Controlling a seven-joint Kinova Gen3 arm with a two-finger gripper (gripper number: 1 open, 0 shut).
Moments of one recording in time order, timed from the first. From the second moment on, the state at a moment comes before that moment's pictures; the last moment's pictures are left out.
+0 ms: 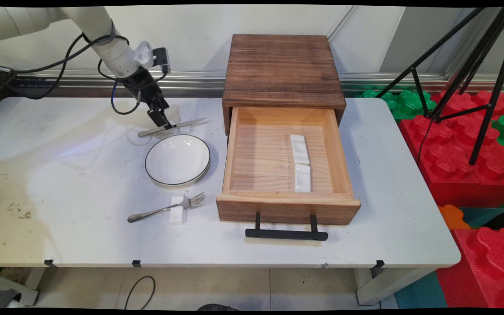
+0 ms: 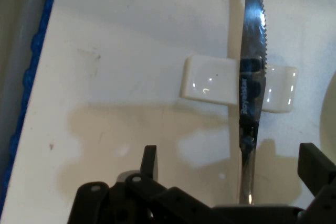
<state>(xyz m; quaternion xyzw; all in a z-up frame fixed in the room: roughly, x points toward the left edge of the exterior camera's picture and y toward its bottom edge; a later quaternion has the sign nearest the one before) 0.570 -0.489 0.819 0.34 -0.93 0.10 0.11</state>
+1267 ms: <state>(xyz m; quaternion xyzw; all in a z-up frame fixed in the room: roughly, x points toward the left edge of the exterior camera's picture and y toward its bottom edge) 0.569 -0.501 0.801 0.31 -0.94 0.07 0.11</state>
